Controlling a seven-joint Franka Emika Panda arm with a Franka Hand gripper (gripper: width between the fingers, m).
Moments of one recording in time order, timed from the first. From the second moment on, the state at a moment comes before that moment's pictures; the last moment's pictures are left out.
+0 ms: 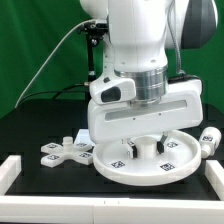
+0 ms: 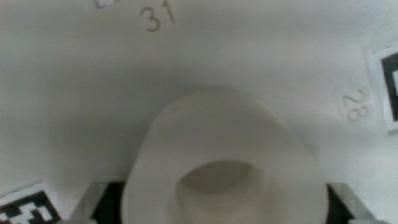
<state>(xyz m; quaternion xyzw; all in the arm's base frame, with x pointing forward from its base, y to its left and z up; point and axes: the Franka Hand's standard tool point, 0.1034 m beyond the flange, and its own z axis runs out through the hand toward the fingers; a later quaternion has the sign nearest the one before) 0.529 0.030 0.033 -0.99 -0.06 0.05 0.07</state>
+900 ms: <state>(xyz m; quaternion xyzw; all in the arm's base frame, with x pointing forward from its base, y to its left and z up) 0.572 0.038 0.009 -1.00 -0.02 0.03 0.06</state>
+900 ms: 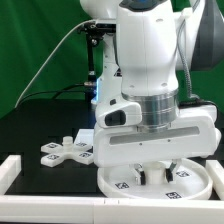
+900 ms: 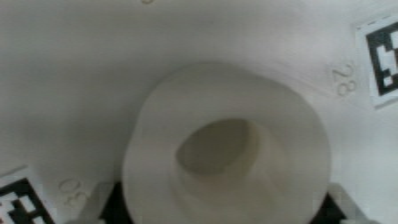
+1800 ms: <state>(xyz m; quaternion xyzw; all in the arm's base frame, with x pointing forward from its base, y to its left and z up) 0.584 0.044 0.010 -1.00 -0.01 0.02 0.06</state>
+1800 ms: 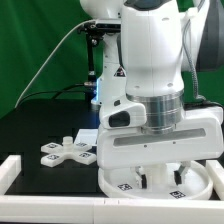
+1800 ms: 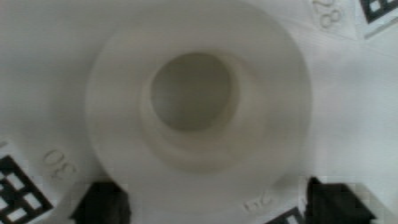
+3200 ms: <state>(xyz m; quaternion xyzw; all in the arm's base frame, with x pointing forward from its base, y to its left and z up) 0.504 0.105 0.066 -0.99 0.01 0.09 0.06</state>
